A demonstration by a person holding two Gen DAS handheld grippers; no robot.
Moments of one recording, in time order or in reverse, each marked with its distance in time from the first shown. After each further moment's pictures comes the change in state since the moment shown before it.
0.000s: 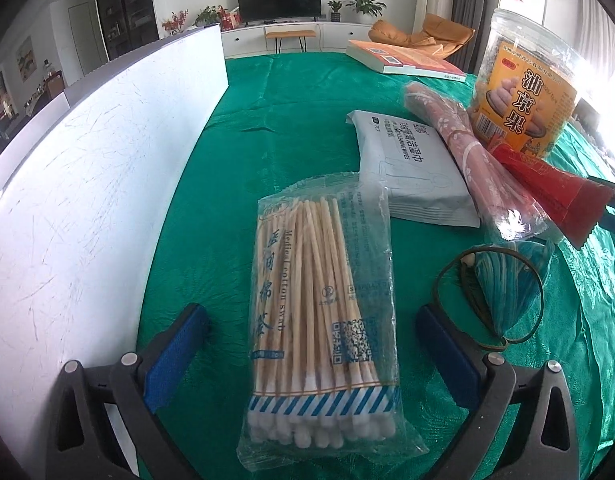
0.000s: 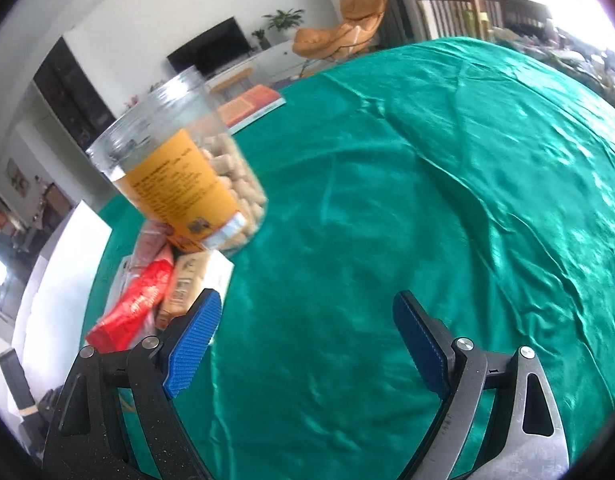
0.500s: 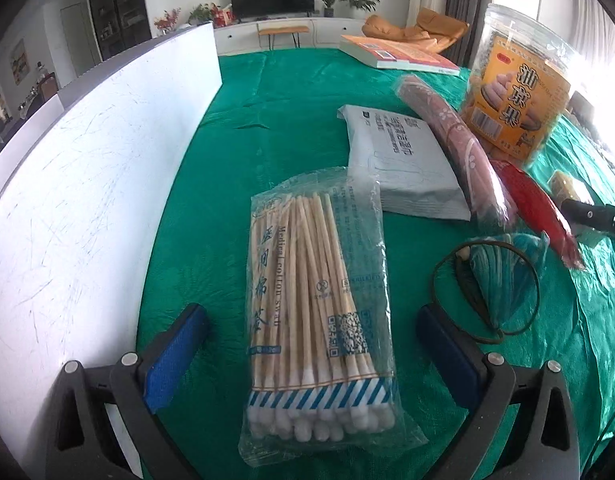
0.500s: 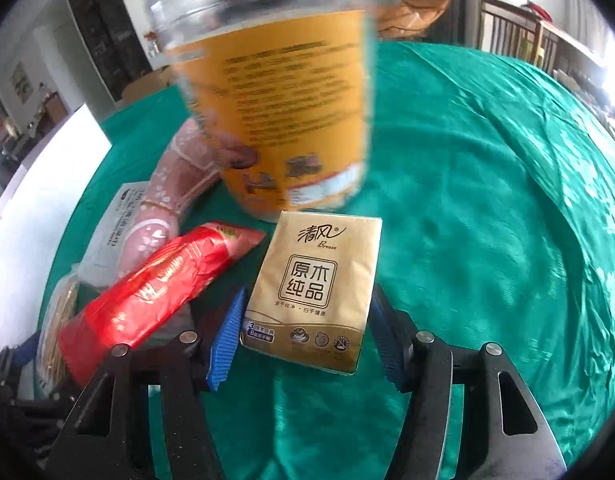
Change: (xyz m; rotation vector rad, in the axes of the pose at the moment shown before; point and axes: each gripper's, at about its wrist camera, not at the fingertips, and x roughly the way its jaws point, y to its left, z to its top) left arm -0.001 0.000 0.002 0.032 0.046 -0.026; right arm 0.024 0.026 -0.009 -0.132 0.076 -0.102
